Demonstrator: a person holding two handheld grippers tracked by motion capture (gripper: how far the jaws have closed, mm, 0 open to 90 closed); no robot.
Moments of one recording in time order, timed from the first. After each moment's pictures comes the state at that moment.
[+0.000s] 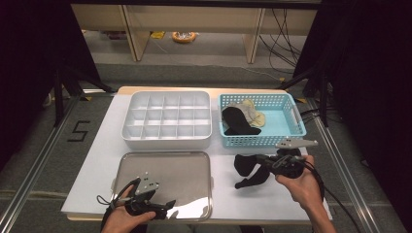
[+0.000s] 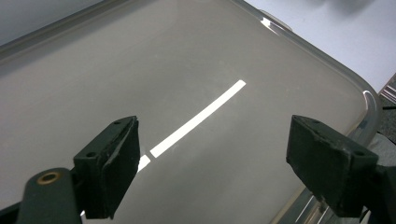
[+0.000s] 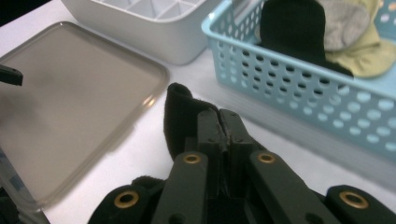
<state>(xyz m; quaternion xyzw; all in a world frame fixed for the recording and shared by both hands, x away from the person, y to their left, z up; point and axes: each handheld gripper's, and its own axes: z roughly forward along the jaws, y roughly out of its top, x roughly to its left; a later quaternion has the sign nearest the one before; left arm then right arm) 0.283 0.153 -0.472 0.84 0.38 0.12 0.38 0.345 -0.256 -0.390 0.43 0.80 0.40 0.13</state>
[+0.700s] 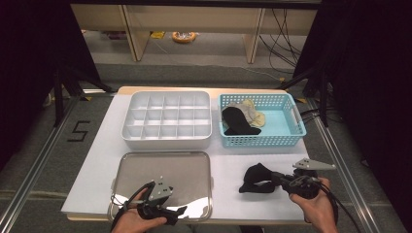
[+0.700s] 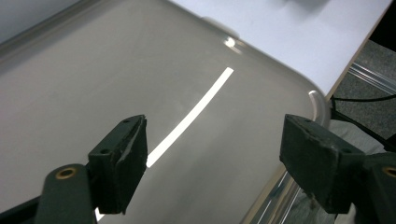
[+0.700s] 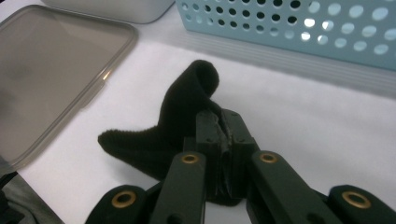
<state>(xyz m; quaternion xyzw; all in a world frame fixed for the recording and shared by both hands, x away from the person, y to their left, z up) 0.276 0.119 -0.469 0.86 0.32 0.11 0.39 0.310 -0.300 -0.434 0.49 0.76 0.40 0.12</state>
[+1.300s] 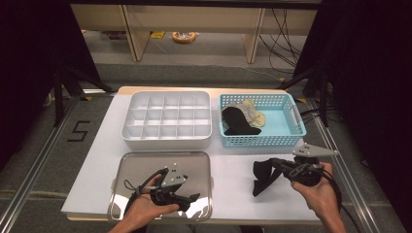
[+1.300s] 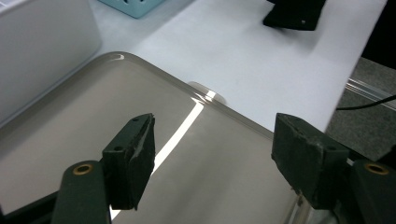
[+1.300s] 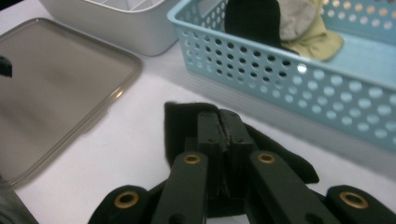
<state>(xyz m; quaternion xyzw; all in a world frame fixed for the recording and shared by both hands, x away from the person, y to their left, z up) 0.303 0.093 -0.442 0.86 0.29 0.12 0.41 0.329 -0.292 -0.392 0.43 0.79 0.40 0.17</state>
